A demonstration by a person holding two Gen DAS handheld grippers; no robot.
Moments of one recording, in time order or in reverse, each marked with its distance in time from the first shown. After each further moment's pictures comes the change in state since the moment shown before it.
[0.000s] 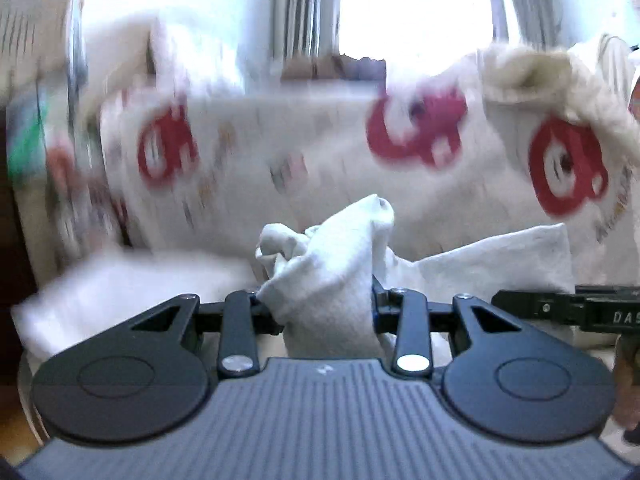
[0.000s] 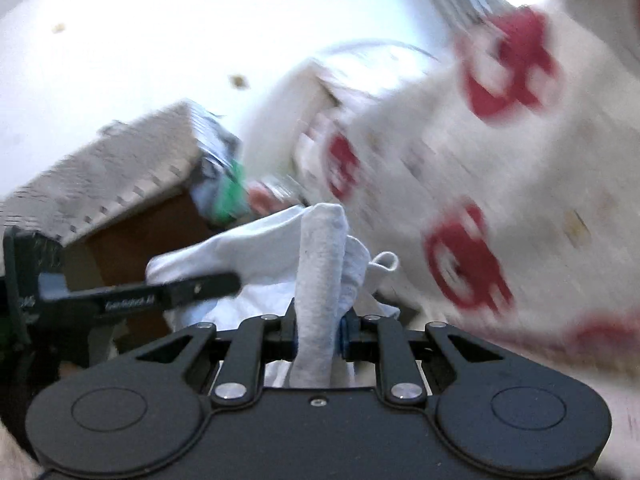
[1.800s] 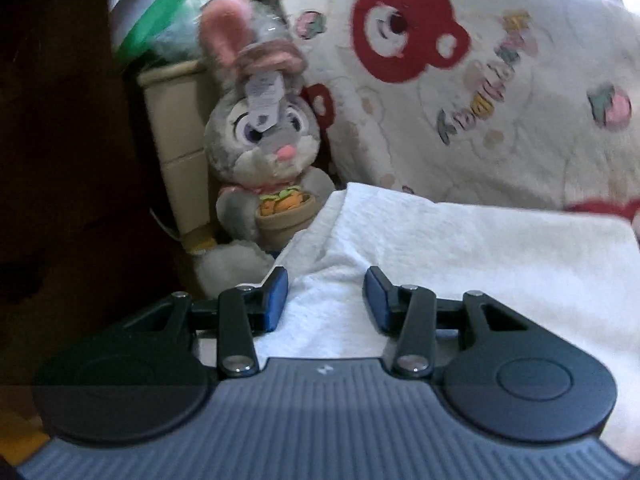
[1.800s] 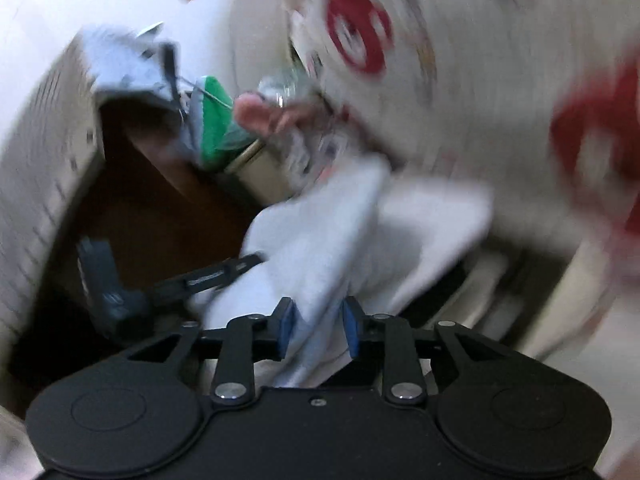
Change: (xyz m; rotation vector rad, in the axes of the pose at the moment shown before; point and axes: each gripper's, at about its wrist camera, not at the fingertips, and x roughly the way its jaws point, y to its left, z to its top) left arm 0.213 0.261 -0.048 -0.159 0.365 0.447; right arm 0.303 -0.022 0.018 0.186 0.290 0.105
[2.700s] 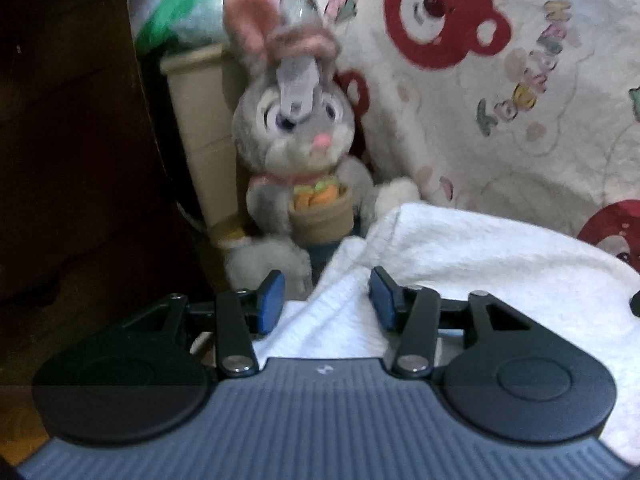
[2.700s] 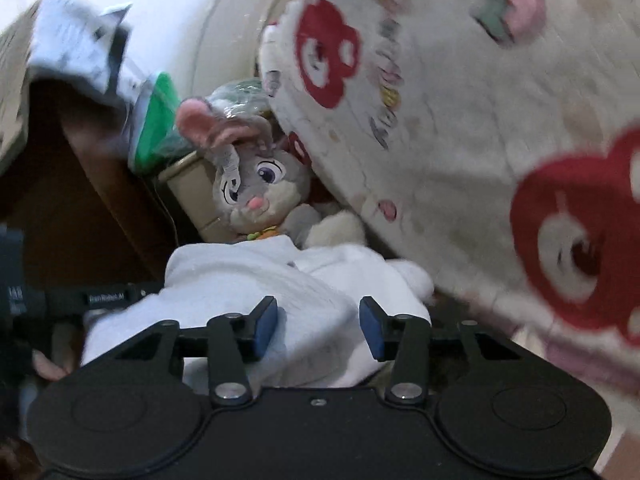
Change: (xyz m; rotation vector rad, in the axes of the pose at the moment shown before) left arm 0.004 0.024 0.004 -0.020 -0.009 0.067; right arm 0.050 -0.051 0.009 0.020 0.008 -0.136
